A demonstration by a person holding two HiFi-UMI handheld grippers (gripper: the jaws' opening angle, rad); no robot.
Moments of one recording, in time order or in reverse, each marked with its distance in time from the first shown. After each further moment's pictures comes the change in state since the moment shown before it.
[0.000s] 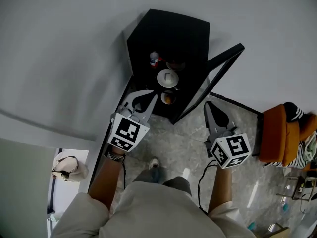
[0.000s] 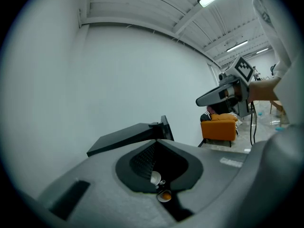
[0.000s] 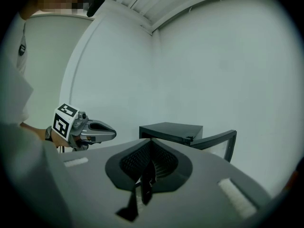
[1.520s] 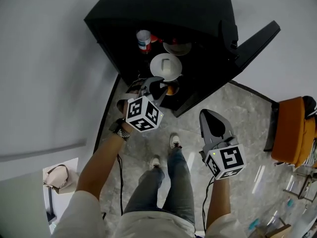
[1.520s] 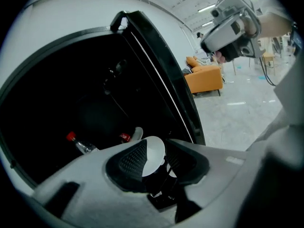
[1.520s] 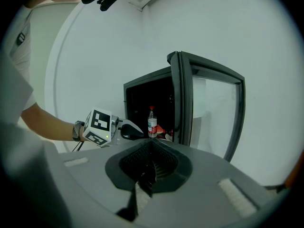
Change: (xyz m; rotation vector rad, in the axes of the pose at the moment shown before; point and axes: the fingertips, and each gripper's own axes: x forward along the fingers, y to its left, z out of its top) left arm 0.251 -0.005 -0.272 0.352 0.333 -0.193; right arm 0.131 -0.076 -0.224 0.065 0.179 -0.007
